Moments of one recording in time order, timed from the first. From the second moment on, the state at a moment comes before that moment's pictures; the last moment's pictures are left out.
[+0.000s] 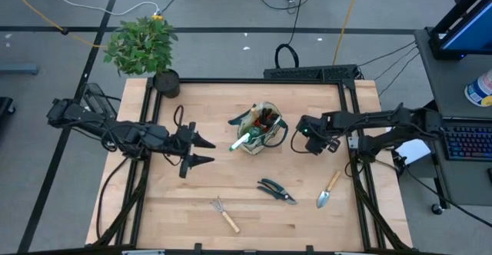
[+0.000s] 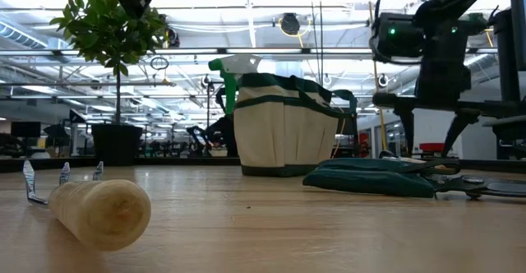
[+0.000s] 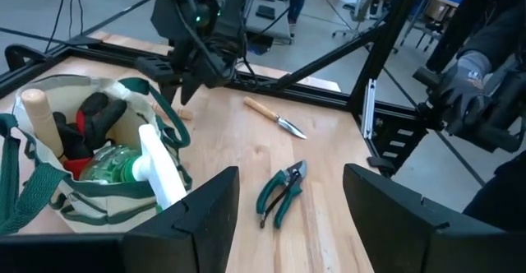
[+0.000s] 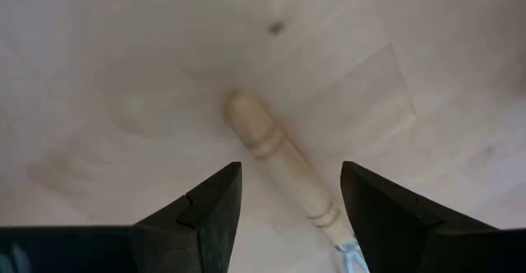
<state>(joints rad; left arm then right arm) -0.27 0.90 0.65 0.03 -0.16 -0.29 -0.23 1.26 0.63 -0.72 0.11 -1.23</state>
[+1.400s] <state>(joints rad) -0.27 0.90 0.65 0.02 -0.09 -0.32 -0.15 1.23 0.76 -0.69 -0.14 -0.53</state>
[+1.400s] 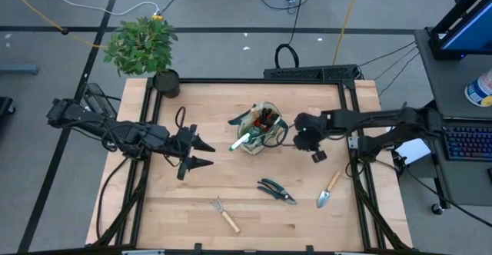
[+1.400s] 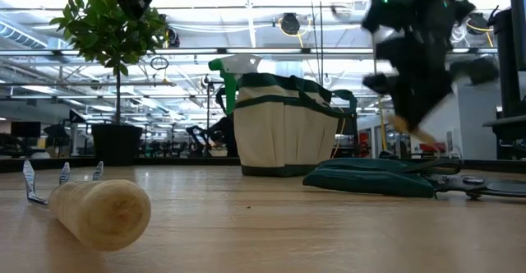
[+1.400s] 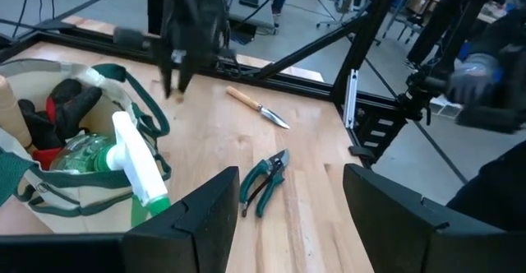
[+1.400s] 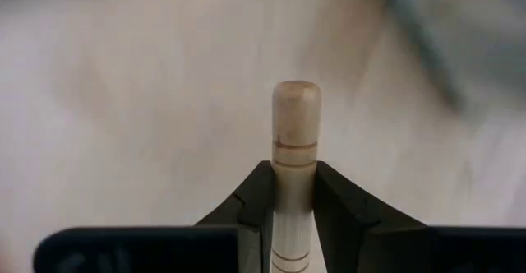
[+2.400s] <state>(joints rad) -0.27 0.90 0.65 0.02 -0.10 -0.30 -0.25 1.19 0.89 0.48 -0.50 0.06</state>
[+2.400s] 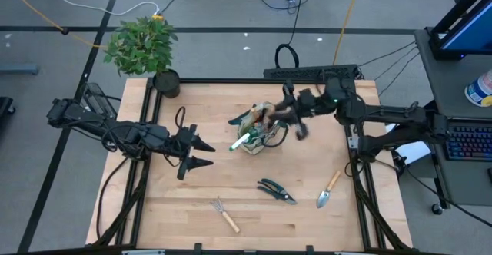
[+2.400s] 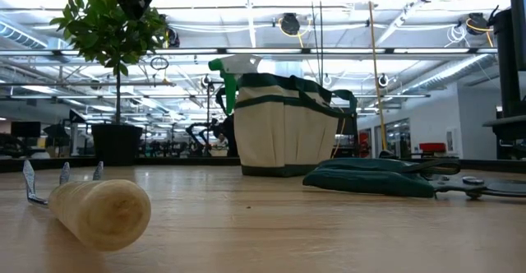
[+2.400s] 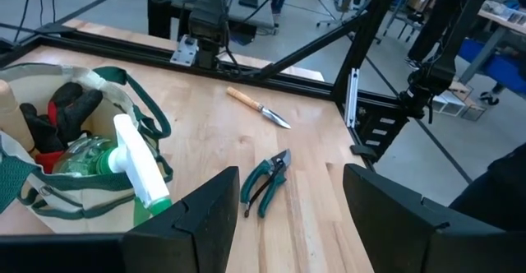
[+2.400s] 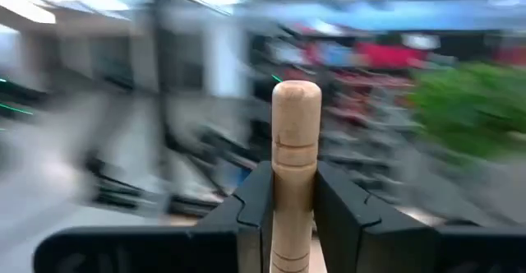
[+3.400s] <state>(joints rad) -0.27 0.90 0.65 0.02 -0.09 -0.32 -0.30 1.42 0.89 0.17 -0.23 -0.22</state>
